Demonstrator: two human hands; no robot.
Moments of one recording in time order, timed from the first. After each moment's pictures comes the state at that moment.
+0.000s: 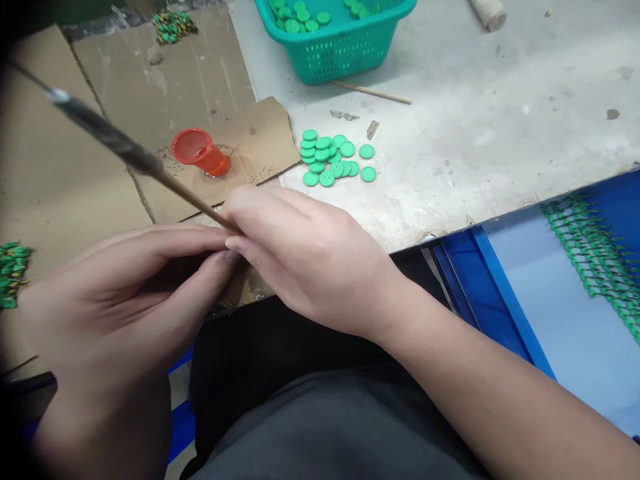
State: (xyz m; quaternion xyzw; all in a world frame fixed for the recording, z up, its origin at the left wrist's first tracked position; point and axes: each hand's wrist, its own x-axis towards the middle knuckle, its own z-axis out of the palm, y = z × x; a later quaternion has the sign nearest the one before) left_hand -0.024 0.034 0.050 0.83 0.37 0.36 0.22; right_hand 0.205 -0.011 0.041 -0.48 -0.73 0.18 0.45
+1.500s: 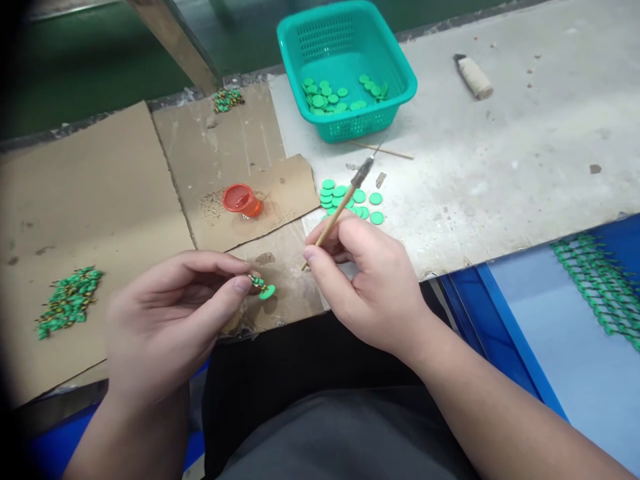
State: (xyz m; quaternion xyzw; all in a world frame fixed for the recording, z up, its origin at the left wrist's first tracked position) left_hand -0.020 0.037 0.061 0.67 0.47 0.39 0.42; right_hand 0.214 -0.017 0.038 -0.52 -0.57 0.29 0.56
